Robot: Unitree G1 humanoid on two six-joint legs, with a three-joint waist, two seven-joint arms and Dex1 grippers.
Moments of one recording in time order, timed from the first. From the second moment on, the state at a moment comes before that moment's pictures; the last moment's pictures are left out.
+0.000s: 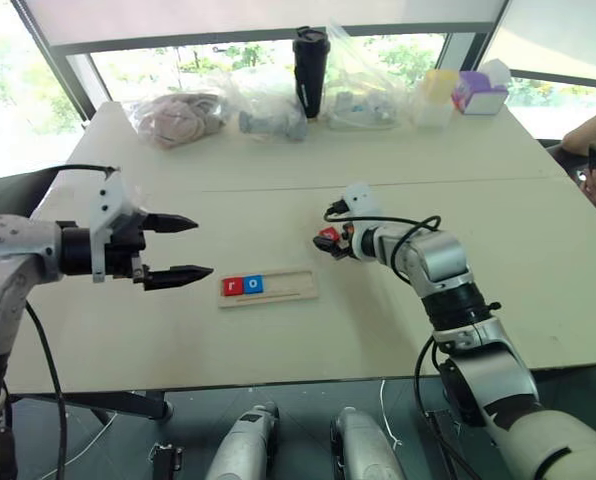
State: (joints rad) left arm -0.34 0.97 0.25 -0.32 -0.54 0.72 -1.18; right arm -0.82 -0.28 0.16 0.26 0.24 0.98 0.33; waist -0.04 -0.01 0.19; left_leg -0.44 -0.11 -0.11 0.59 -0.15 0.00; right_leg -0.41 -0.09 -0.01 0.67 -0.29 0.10
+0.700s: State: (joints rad) left arm -0.27 0.96 0.18 -0.41 -0.61 0.75 -1.06; right arm -0.71 -0.33 -0.07 -0.22 0.17 1.32 0.21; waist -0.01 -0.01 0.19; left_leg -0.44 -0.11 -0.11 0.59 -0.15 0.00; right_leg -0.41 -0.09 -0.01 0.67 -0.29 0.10
